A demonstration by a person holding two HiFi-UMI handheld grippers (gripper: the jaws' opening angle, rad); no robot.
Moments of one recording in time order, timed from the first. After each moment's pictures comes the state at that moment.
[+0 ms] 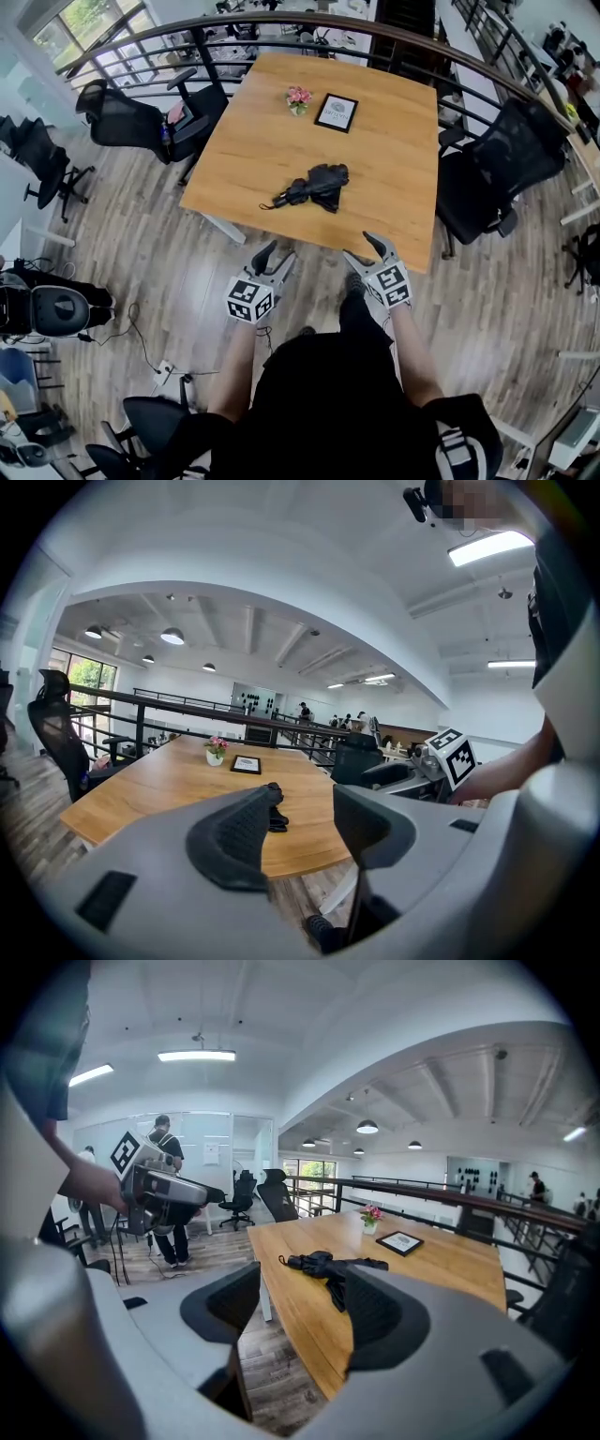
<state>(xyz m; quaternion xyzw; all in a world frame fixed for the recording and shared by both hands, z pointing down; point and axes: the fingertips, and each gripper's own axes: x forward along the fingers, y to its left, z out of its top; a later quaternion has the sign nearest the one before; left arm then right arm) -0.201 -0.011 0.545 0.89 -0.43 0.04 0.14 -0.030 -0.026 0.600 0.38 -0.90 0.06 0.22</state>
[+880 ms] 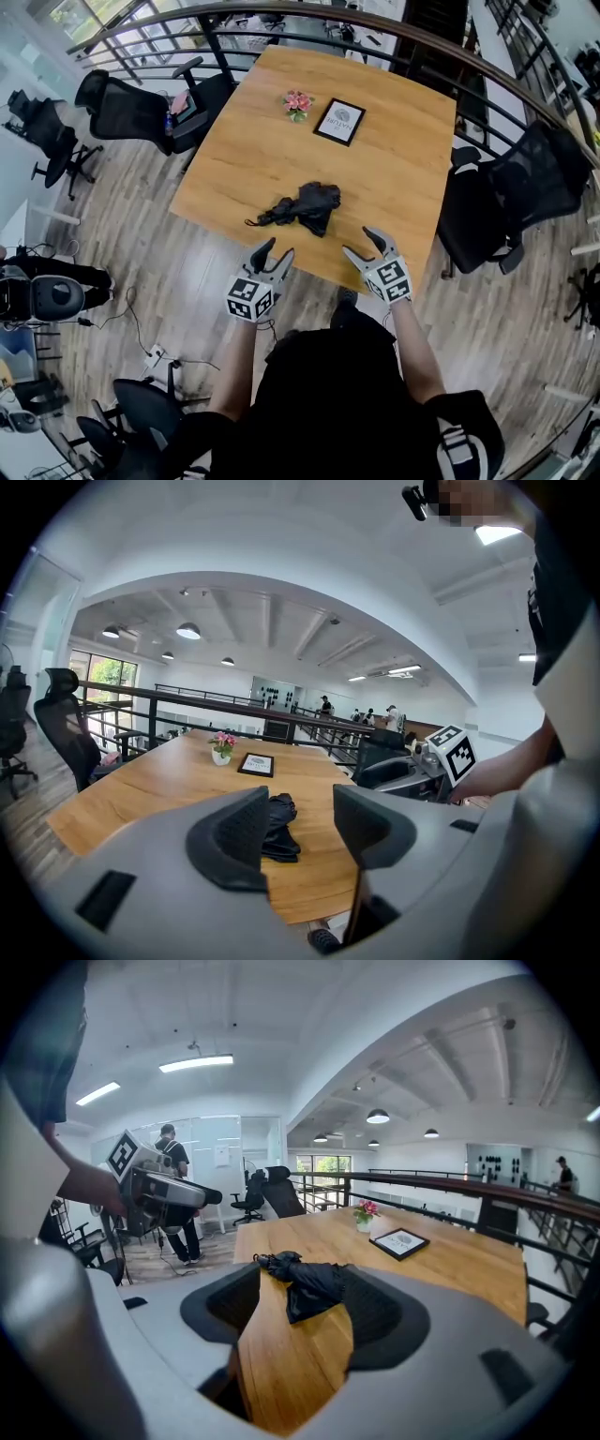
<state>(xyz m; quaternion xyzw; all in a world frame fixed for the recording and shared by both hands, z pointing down) -0.141 -0.116 0.558 0.85 -0.49 0.06 0.16 0.027 -0.153 0.619 0.32 -0.92 0.08 0.22</state>
